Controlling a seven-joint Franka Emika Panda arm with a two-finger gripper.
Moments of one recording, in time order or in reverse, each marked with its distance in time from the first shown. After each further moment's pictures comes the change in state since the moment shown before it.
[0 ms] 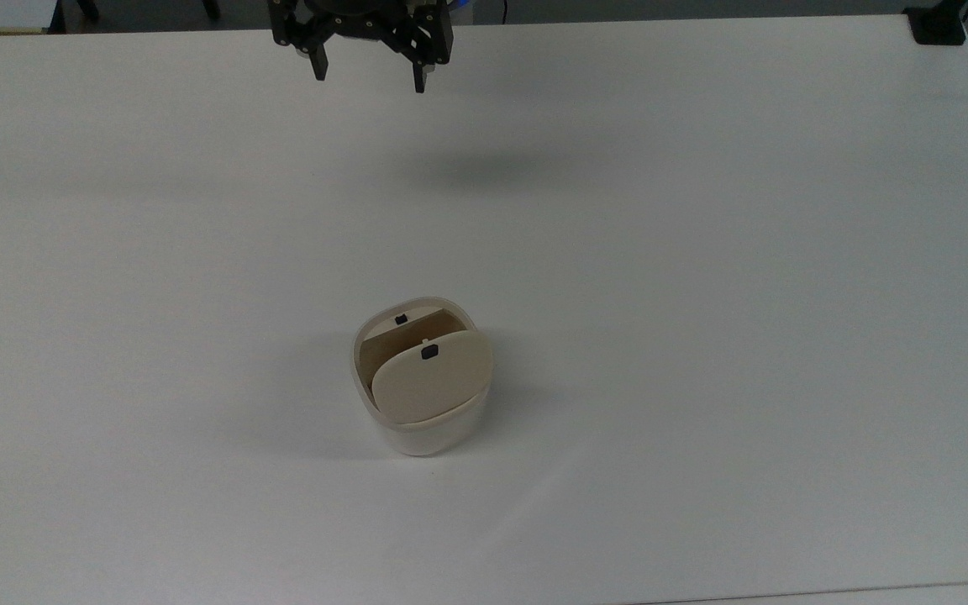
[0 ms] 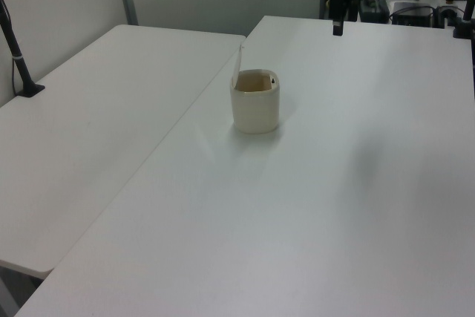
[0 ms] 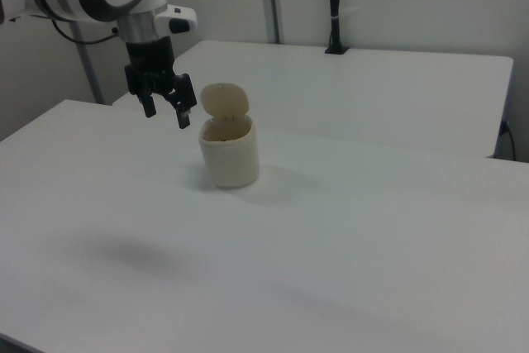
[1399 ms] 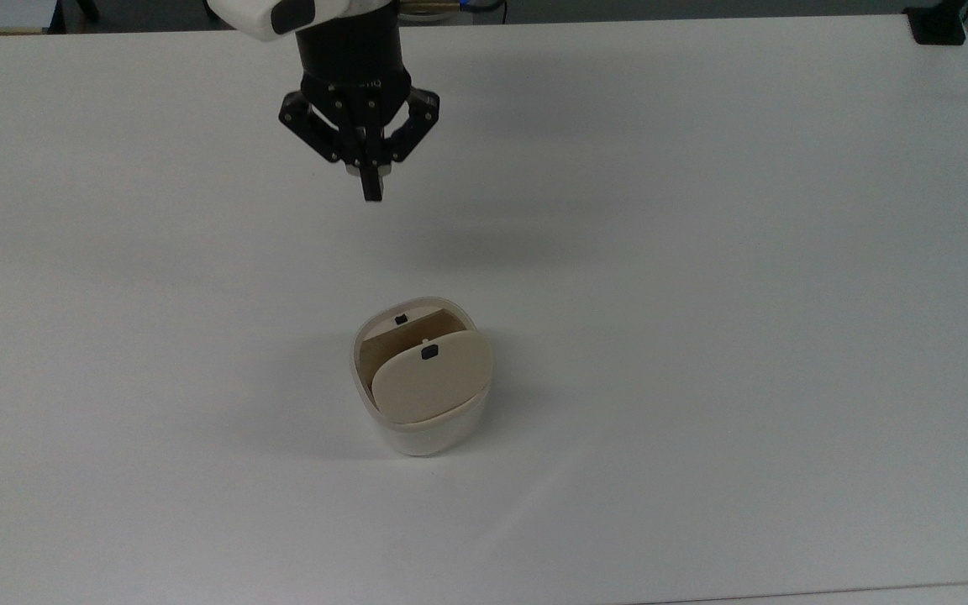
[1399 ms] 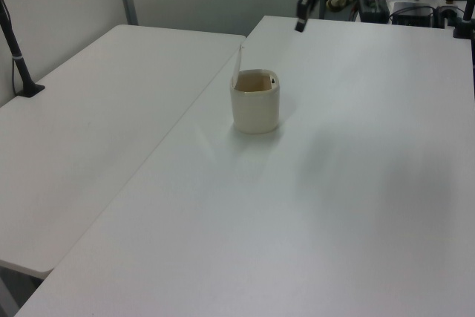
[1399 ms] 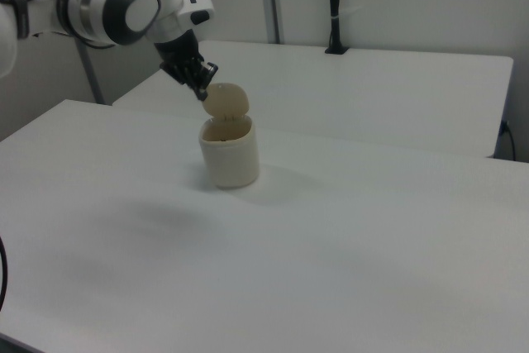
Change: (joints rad) arm -0.001 0.099 0.000 0.003 0.059 0.465 -0.144
